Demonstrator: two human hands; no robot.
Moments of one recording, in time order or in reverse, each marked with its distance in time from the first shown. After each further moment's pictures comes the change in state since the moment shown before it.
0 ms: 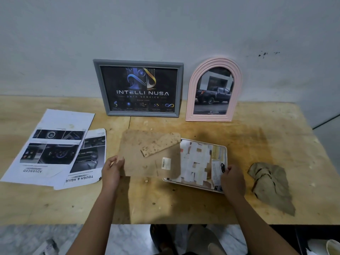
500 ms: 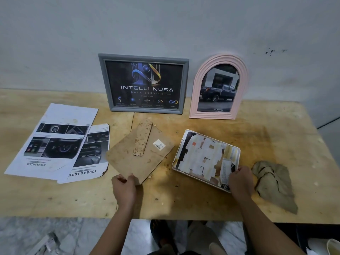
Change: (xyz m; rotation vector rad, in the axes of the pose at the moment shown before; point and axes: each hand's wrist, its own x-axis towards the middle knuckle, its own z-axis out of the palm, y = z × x) left_hand -0.055 -0.040 0.009 0.230 0.268 0.049; right_hand 0.003 0.013 -0.004 -0.032 0.052 0.056
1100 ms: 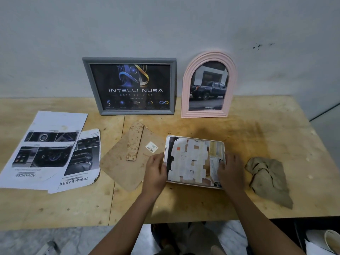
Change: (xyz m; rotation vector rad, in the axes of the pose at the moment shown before) left_hand -0.029 0.021 0.078 0.425 -0.488 0.741; right_hand 0.004 -0.013 -0.003 -0.044 0.008 -0.325
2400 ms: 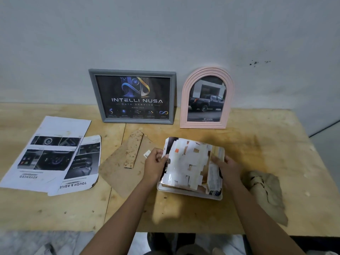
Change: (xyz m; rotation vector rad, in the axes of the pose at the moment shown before) left_hand 0.046 0.036 0.000 -0.339 0.013 -0.253; right_hand 0.038 -0.022 -0.035 0.928 -0.328 0.321
